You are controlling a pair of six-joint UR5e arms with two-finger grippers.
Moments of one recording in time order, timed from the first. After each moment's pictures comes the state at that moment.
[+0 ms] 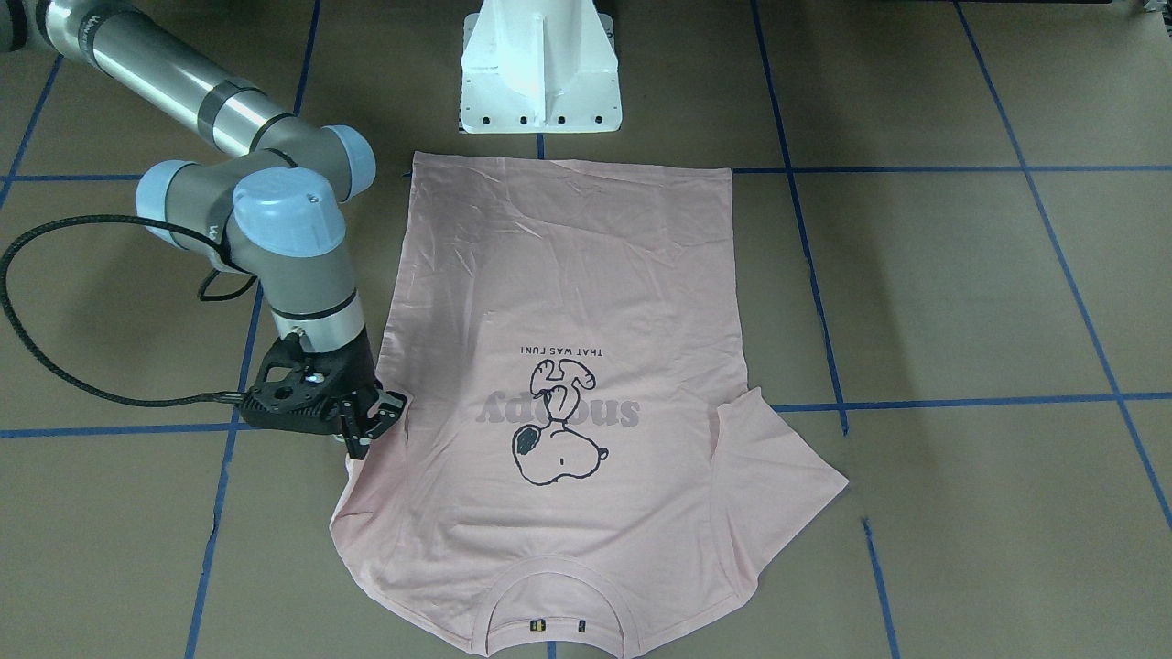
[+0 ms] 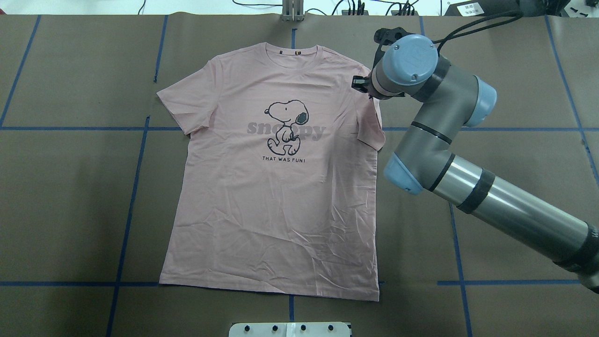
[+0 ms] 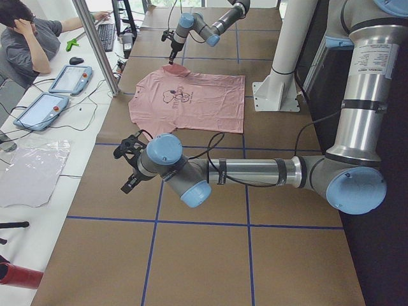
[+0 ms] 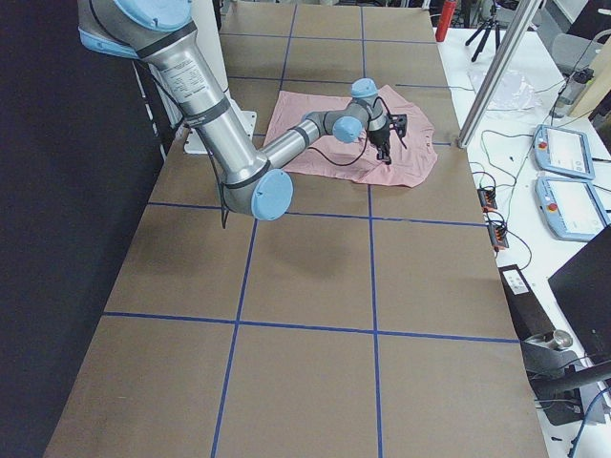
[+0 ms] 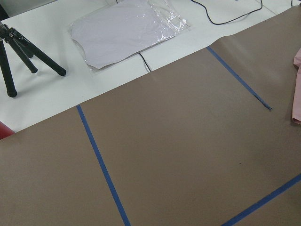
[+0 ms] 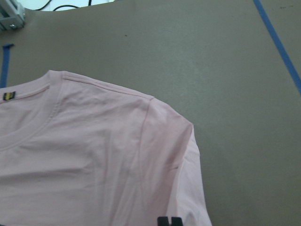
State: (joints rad) left arm -1.59 -1.67 -1.45 -2.42 -2.41 -0.10; right arm 0.73 -0.89 1.43 -1.28 1.66 1.27
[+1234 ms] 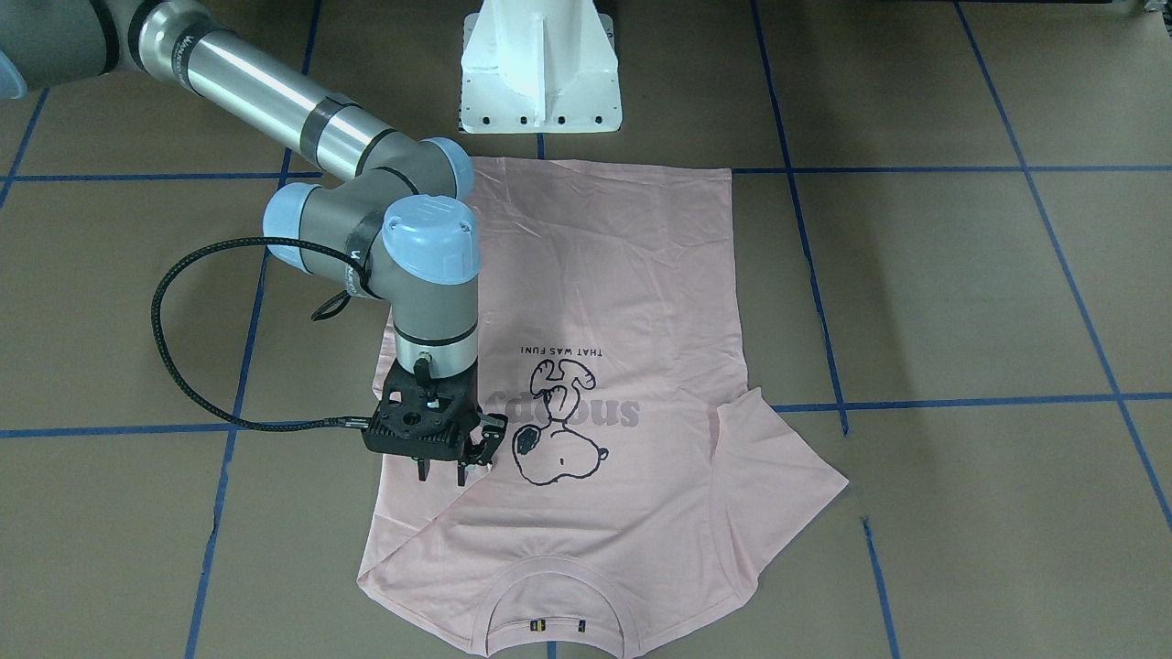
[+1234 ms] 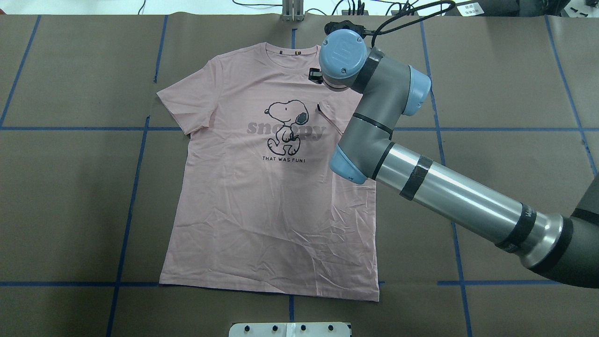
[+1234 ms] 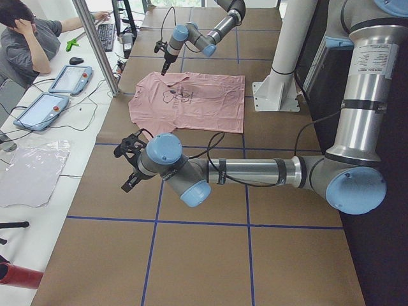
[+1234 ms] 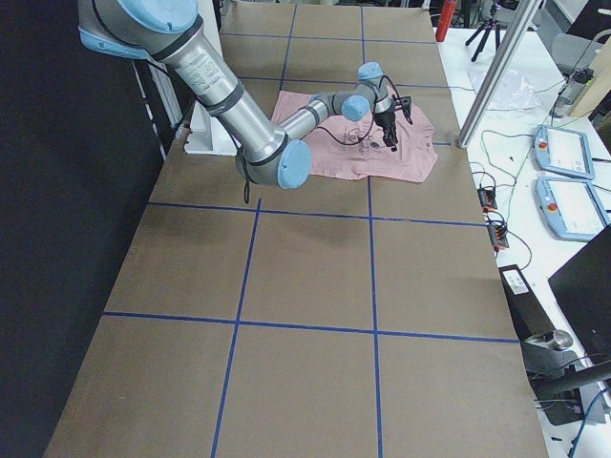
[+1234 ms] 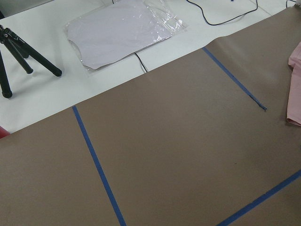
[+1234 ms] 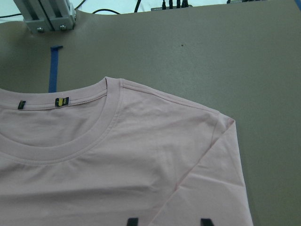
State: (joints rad) left arm -1.59 -1.67 -1.45 -2.42 -2.42 -0.10; right arm 0.71 -0.68 1.21 -1.30 1.61 1.20
